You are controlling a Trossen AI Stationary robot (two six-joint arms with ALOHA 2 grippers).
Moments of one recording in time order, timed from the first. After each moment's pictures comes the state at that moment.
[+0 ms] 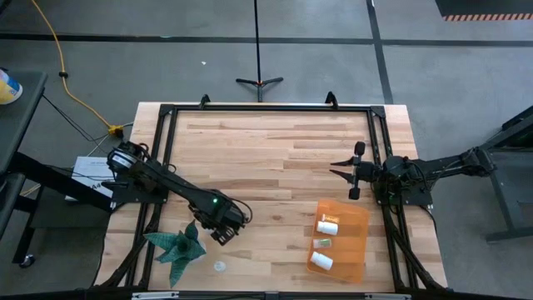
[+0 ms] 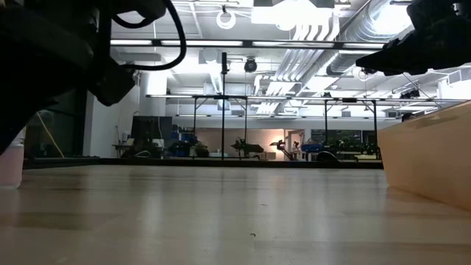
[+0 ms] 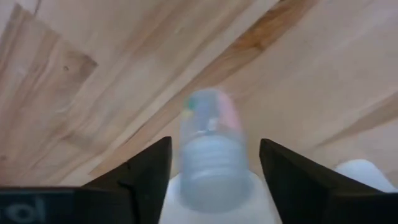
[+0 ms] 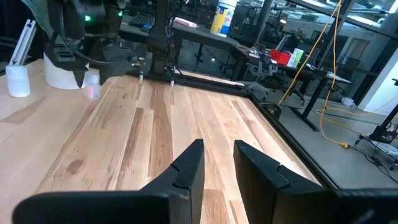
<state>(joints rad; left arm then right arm) -0.41 1.75 1.11 -0.98 0.25 -1.18 0.15 0.33 0.13 0.12 0.32 -0.21</state>
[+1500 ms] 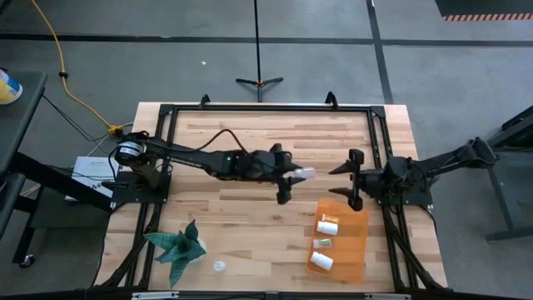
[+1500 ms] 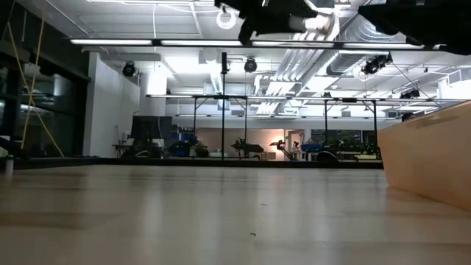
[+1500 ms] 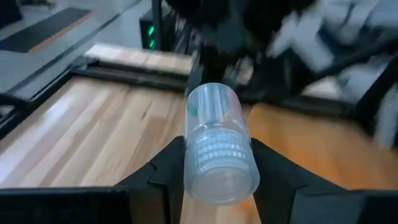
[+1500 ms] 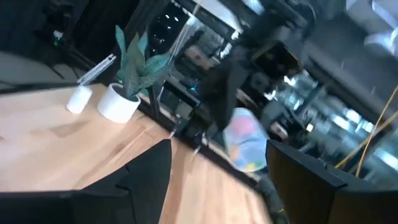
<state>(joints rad) -0.09 1.75 1.37 0.04 -0.20 -0.16 0.23 0.51 0.13 0.49 0.09 -0.63</state>
